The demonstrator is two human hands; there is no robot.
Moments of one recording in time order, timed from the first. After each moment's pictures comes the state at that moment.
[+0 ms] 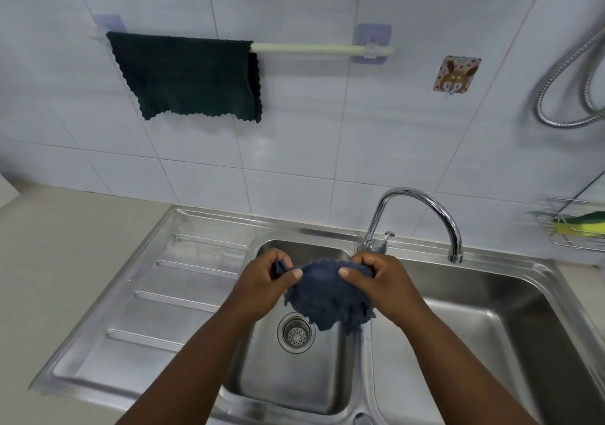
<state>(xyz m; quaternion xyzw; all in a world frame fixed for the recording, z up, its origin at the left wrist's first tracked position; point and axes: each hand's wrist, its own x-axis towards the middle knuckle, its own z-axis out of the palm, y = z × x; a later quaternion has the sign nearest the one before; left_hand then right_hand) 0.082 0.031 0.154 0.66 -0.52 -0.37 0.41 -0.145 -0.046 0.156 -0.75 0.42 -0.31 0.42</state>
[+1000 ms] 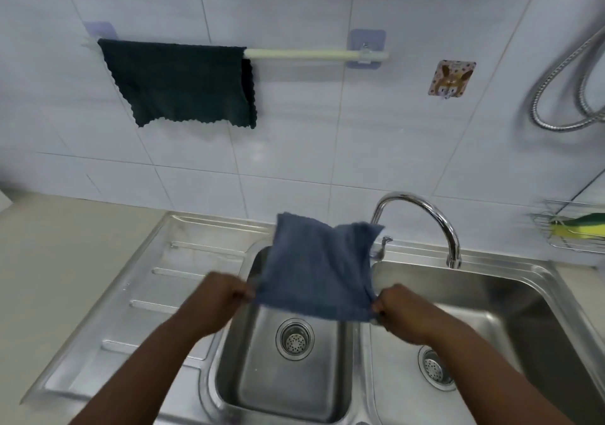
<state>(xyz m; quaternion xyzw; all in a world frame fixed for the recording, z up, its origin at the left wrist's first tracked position) 0.140 0.049 0.160 0.67 -0.70 -0.15 0.21 -0.181 -0.052 0.156 -0.89 0.40 0.01 0.22</state>
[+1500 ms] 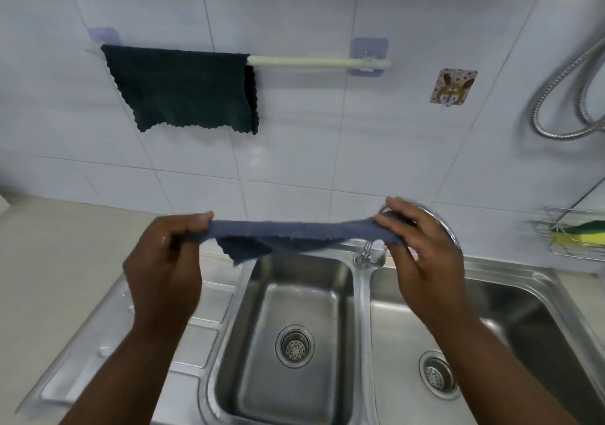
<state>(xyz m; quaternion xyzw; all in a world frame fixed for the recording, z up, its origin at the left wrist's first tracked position) 0.150 0.058 0.221 0.60 -0.54 0.07 0.59 -0.158 -0.053 0.221 -0.80 0.35 -0.48 0.07</state>
